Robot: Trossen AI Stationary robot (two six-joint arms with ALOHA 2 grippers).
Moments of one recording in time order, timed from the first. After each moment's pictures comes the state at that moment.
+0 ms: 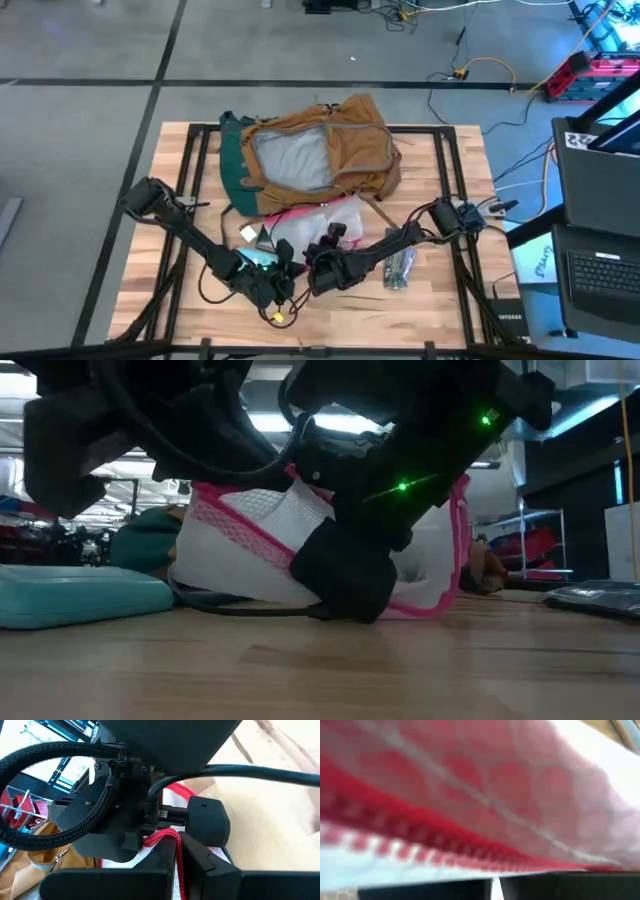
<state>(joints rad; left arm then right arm) -0.64 1.78 0.91 0.22 -0.83 0.34 0.43 2.26 1.50 -0.57 0.88 0.46</state>
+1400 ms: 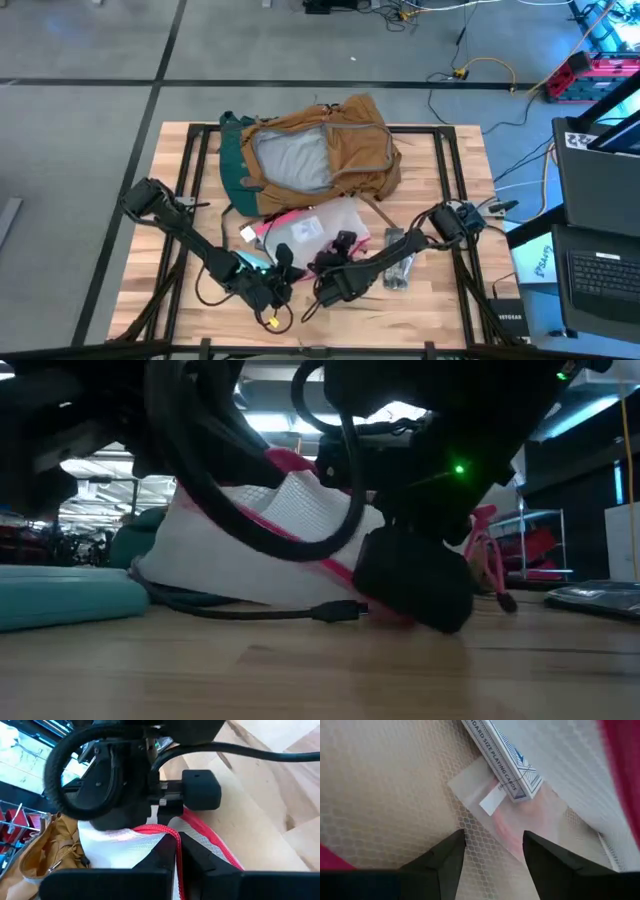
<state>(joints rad) -0.67 1.78 0.91 0.23 -0.79 0.38 0.47 2.27 1.57 -0.87 0.79 0.65</state>
